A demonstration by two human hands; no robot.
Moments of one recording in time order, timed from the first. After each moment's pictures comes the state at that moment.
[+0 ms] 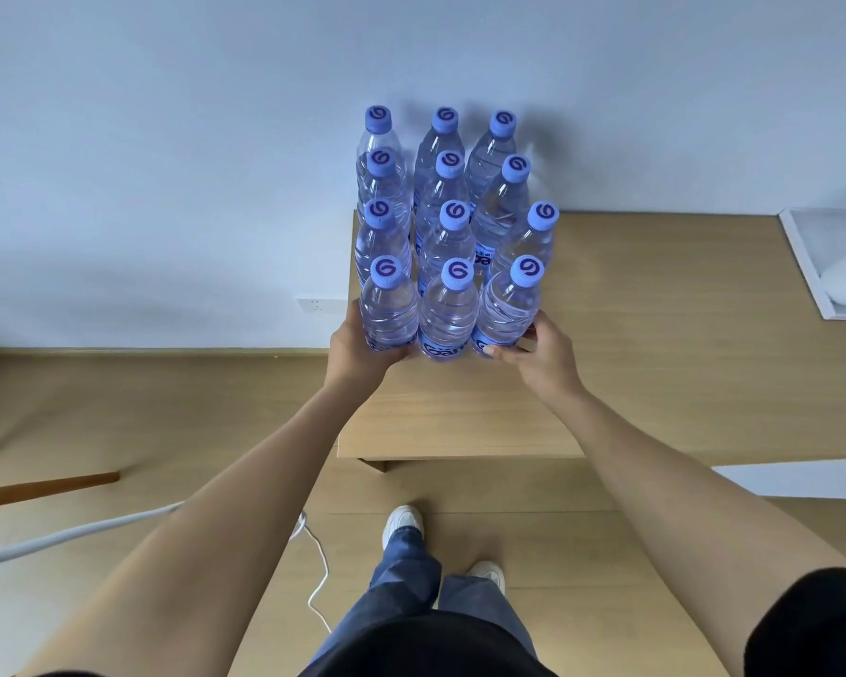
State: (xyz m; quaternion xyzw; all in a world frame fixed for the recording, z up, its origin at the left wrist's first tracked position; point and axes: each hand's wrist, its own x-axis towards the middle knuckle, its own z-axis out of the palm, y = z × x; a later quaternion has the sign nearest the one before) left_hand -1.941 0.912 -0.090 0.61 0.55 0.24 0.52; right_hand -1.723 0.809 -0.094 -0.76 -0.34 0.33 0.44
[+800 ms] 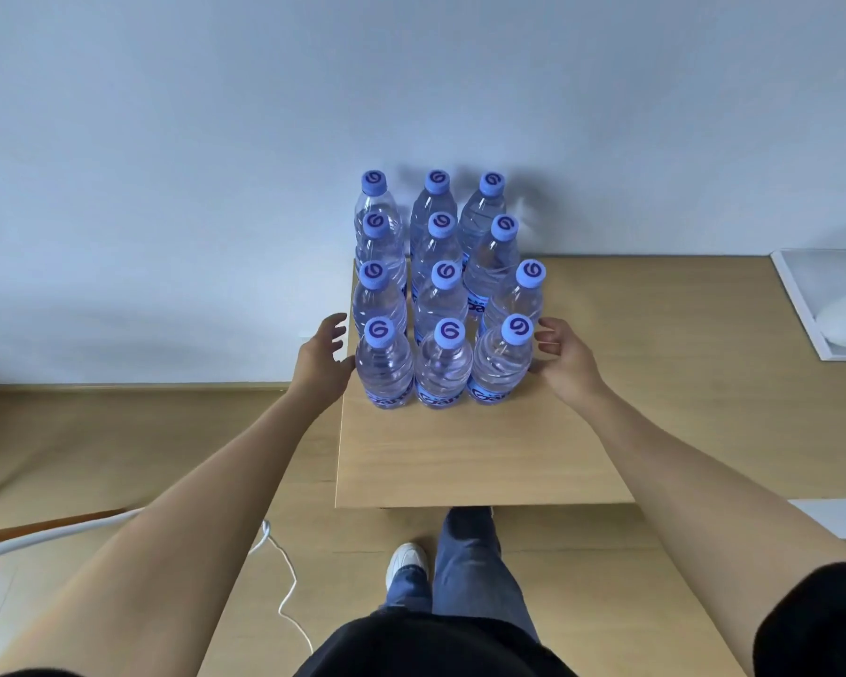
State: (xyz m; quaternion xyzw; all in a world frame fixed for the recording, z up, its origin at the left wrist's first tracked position) left_hand -1.953 0.975 -0.078 0.65 0.57 0.18 0.47; right_hand -1.661 0.840 -0.083 -0.81 -0.31 0.34 0.37
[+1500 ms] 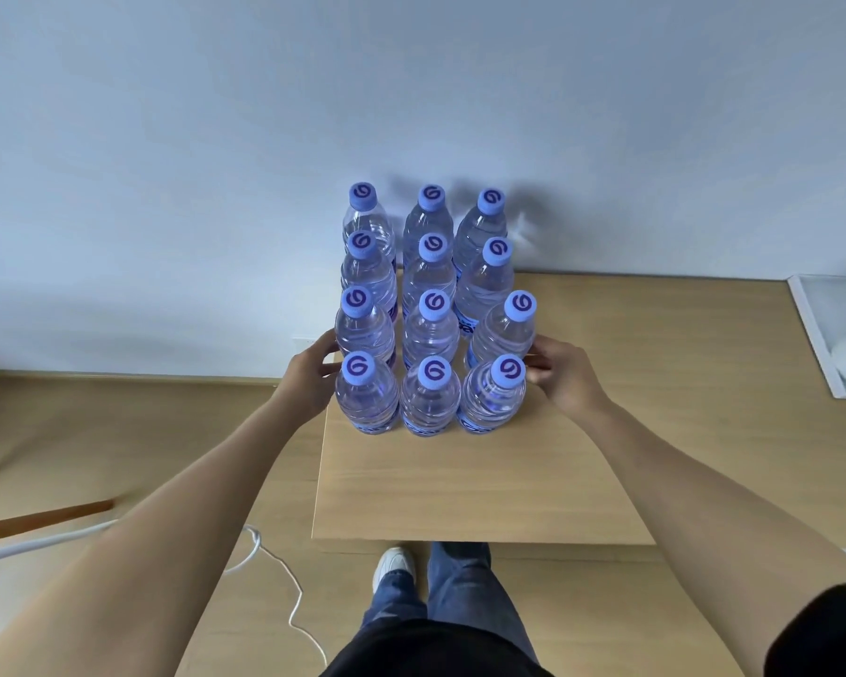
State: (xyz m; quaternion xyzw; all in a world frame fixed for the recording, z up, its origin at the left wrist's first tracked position) left_hand -1.946 1.002 -0.099 0.69 0.54 0.12 0.47; right_hand -1.638 0.864 -0.069 -0.74 -0.45 0.37 0.34
